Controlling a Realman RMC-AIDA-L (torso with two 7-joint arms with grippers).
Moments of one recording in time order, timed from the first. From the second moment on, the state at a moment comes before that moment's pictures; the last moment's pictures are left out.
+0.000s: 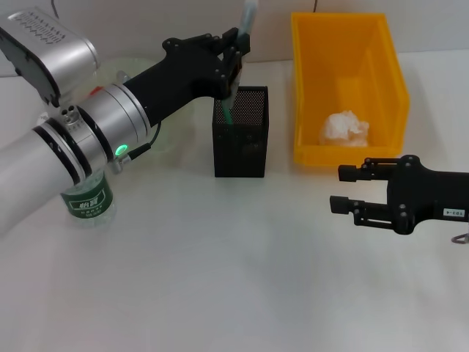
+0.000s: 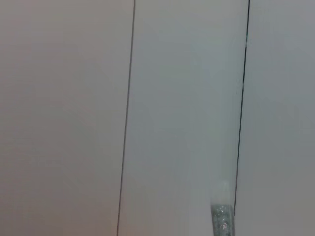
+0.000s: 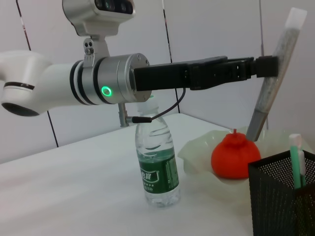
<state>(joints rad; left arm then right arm) -0.51 -2.08 1.77 0.80 0.65 0.76 -0.99 0.37 2.08 -0.68 -0.83 -1.95 -1.68 1.30</state>
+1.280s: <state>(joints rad) -0.65 -2.08 1.98 0.56 0.21 0.81 -0.68 0.35 2.08 -0.66 -0.80 -1.93 -1.67 1.29</state>
